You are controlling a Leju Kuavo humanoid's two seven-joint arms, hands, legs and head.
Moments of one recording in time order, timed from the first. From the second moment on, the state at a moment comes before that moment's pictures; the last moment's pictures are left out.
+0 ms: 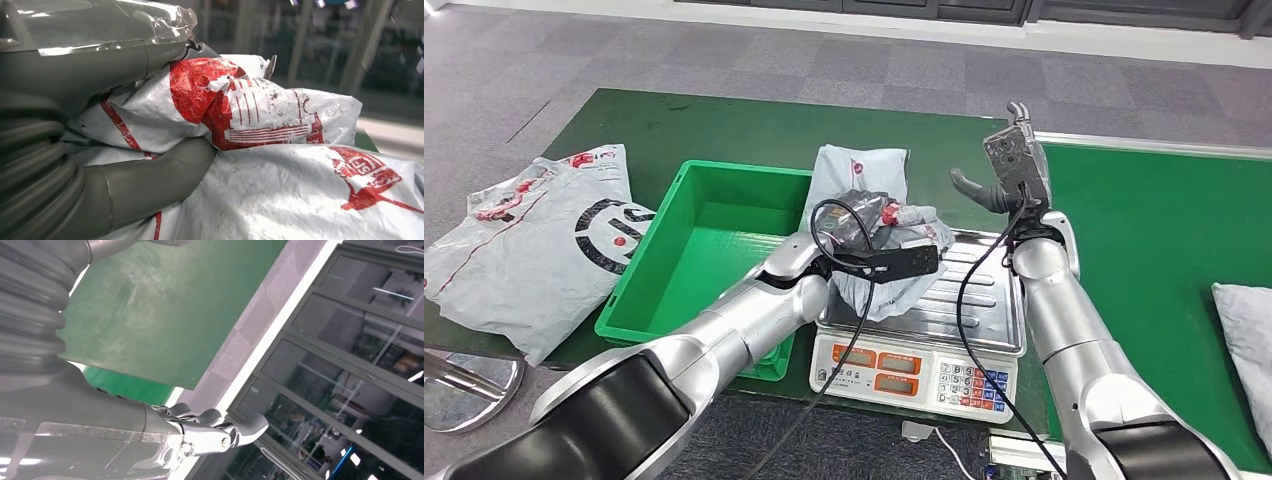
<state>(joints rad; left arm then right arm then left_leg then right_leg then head) -0.99 -0.25 -0.75 -0.37 -0.69 0.25 -0.02 -0.82 0.07 0.21 -0.74 0.24 -0.34 -0.26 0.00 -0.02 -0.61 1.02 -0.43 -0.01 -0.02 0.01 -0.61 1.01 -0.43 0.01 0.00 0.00</state>
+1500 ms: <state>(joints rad) -0.96 0.00 -0.45 -0.34 -0.89 0.28 0.10 -0.71 0.01 0.22 -0.81 0.36 -0.39 -0.19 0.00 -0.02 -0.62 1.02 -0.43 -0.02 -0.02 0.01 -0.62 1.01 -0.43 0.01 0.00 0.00</state>
